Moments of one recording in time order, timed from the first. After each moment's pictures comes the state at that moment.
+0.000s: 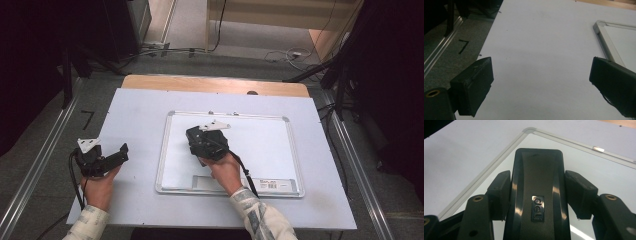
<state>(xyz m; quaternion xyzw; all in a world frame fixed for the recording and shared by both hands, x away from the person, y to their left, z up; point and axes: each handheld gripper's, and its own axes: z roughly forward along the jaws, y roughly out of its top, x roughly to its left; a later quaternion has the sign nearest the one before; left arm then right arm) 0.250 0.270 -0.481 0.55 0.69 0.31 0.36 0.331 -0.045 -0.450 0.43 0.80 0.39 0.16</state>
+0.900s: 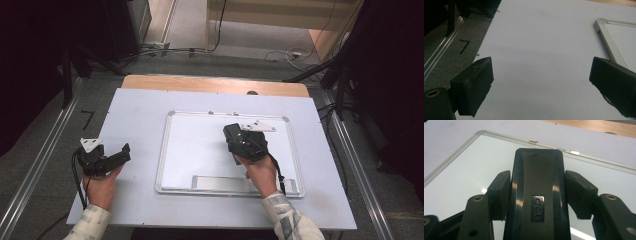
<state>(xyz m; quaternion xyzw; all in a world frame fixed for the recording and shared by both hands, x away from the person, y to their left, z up) 0.252 0.265 -0.482 0.55 0.69 0.31 0.35 0.331 -0.144 -0.438 0.48 0.76 0.38 0.21</state>
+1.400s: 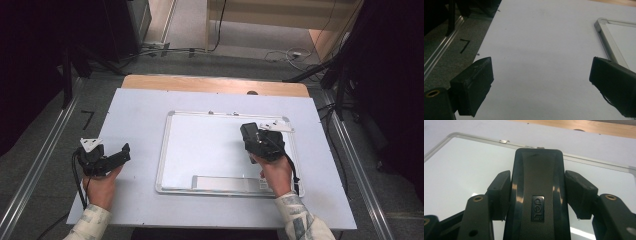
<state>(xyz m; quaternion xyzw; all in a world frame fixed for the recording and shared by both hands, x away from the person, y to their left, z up) 0.253 0.265 -0.483 0.55 0.69 0.31 0.35 0.334 -0.186 -0.435 0.51 0.74 0.37 0.24</state>
